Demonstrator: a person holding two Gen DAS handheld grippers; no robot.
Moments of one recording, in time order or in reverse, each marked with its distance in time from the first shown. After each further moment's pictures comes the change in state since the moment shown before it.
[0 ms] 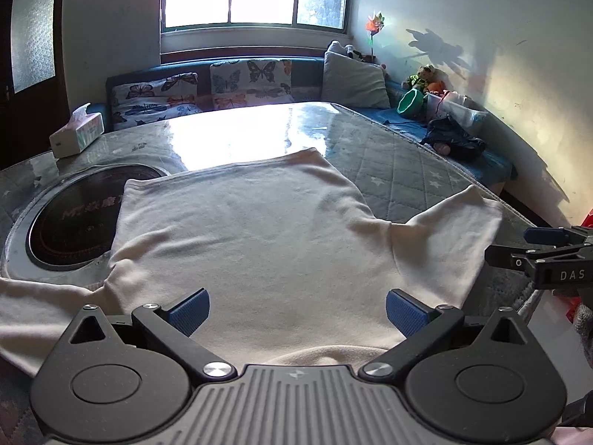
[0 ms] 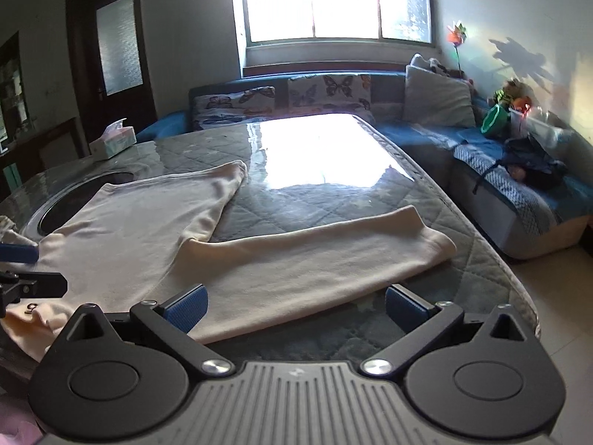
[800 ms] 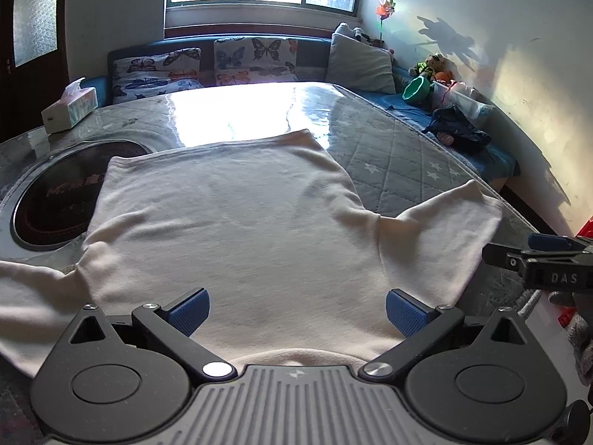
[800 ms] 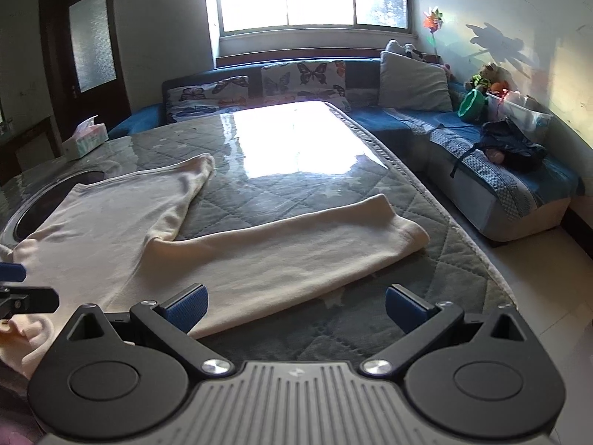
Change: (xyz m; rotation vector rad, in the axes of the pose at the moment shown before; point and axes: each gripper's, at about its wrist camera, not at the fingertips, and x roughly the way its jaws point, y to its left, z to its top) left arm 0.019 -0.017 0.007 -0.044 0.078 -0.010; right arm 0.011 -0.013 0.005 0.041 0.039 -0.082
